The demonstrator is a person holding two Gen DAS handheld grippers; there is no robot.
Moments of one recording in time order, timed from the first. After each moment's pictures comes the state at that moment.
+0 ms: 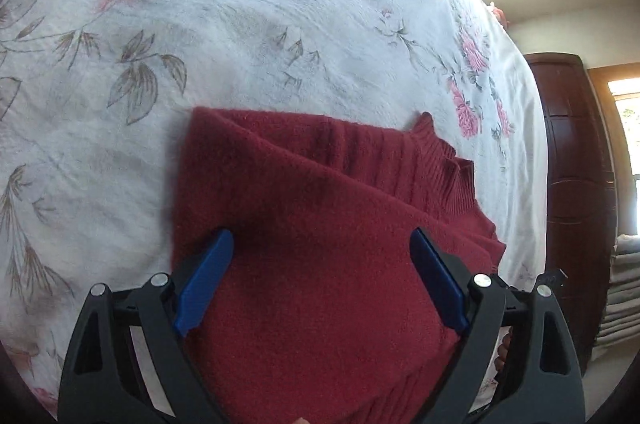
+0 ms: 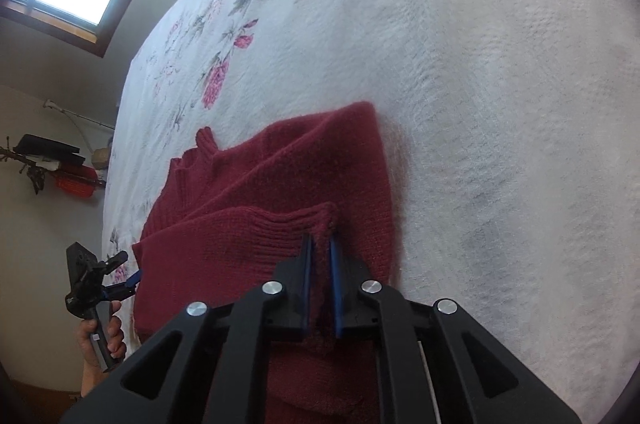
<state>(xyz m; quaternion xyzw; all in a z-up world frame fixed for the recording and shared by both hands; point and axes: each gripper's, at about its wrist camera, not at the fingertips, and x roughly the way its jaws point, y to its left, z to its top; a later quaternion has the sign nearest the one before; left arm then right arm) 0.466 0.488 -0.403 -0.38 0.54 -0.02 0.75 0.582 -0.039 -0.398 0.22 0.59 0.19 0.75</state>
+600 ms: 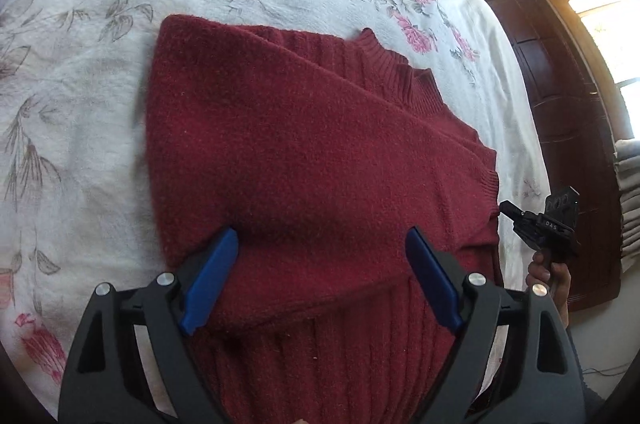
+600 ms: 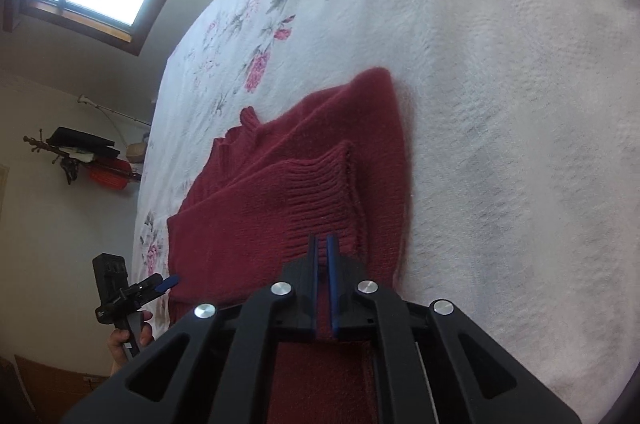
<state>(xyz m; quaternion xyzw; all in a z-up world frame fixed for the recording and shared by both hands) 0.402 0.450 -0.399 -0.30 0.55 -0.11 0.77 0.545 -0.045 -0.385 0.24 0.57 0.25 0.74</state>
